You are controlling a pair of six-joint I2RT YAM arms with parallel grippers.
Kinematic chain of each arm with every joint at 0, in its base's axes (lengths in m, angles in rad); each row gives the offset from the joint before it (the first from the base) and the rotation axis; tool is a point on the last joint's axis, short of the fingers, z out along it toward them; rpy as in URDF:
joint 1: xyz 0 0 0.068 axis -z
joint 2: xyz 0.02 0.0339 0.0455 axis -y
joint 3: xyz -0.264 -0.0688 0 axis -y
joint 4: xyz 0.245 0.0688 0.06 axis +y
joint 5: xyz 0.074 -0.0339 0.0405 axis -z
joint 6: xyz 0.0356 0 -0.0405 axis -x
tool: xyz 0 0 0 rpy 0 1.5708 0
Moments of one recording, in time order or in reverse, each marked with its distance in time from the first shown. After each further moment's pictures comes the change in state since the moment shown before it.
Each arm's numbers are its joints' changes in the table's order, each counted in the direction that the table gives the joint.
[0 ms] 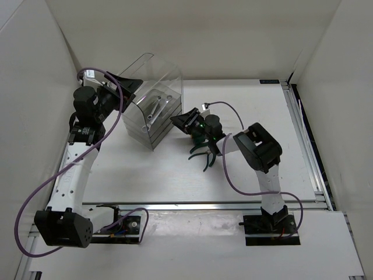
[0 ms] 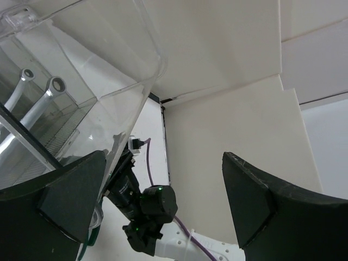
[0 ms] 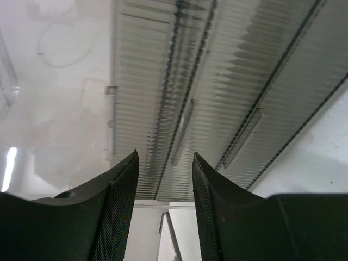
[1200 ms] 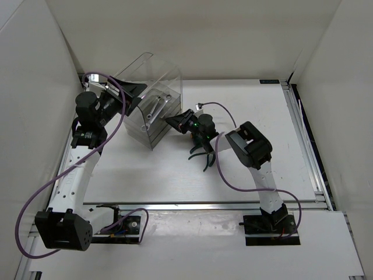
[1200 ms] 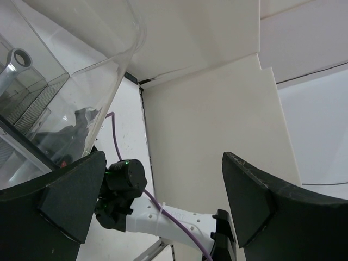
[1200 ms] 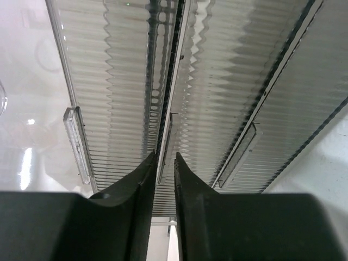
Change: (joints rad) left arm 0.001 0.025 -0.093 -0.119 0.105 0.078; right arm -0.029 -0.138 0.144 0.013 -0.002 -0.061
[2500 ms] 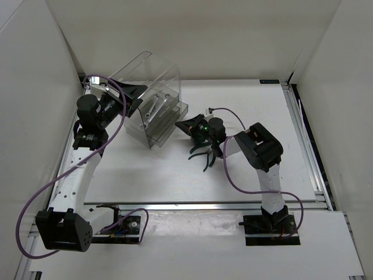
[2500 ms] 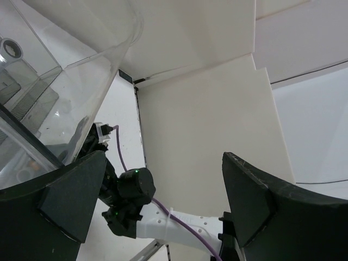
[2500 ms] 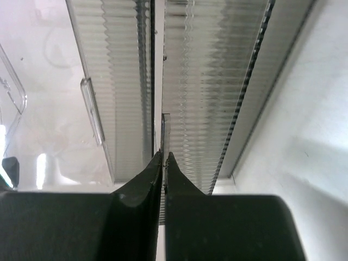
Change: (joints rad) left arm 0.000 0.008 -0.051 -0.061 0.010 0.034; right arm 0.054 0.106 -0.182 -0.024 -0.020 -0.061
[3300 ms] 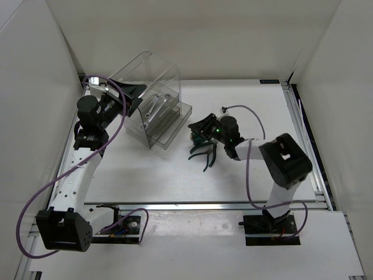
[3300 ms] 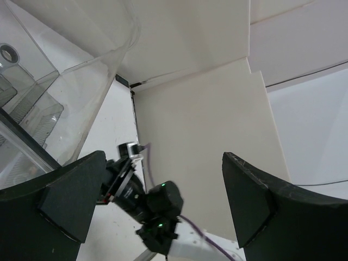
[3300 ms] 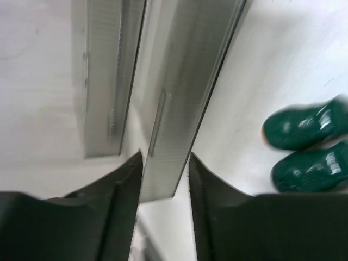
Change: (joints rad) left arm -0.001 0.000 -0.020 -0.045 -0.007 0.019; right arm 0.057 0.338 -0.243 0.264 0.034 0.235
